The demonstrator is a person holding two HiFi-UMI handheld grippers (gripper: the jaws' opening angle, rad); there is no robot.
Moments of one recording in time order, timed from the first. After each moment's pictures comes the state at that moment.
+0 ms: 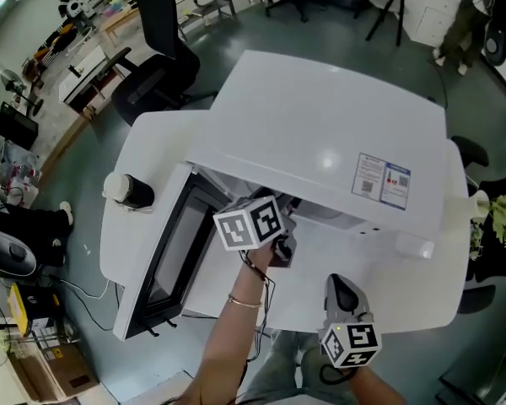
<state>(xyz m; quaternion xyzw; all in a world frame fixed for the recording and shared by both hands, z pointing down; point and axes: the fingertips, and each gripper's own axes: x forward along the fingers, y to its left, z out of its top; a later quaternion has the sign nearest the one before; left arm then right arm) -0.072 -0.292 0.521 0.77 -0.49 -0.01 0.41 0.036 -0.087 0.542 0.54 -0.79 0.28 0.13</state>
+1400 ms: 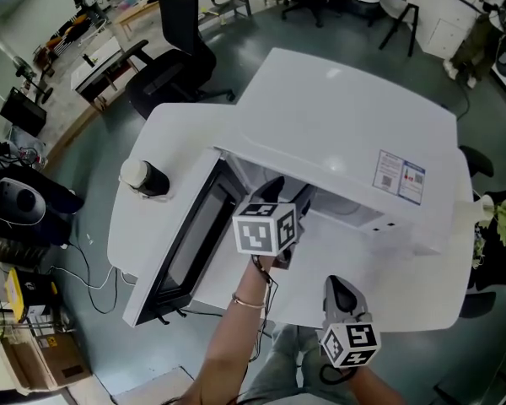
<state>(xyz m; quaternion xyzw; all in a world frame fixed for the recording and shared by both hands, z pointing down) -0.094 -0.268 0.512 0.80 -0.51 0.08 0.31 0.005 -0.070 0.540 0.51 -0.80 0.28 0.14</state>
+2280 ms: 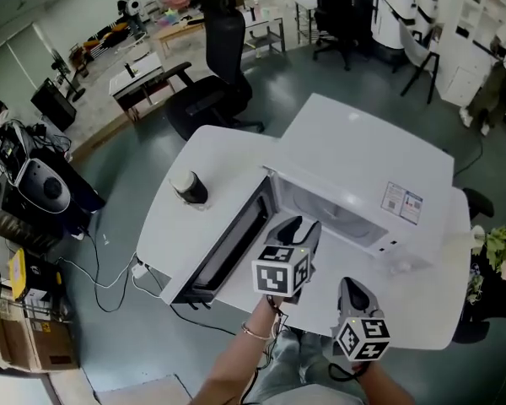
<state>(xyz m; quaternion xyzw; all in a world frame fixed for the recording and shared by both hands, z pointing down) -0.119 -0.192 0.442 0.79 -0.55 0.06 0.26 -0.004 -0.082 0.481 0.49 -0.83 0.26 0.13</state>
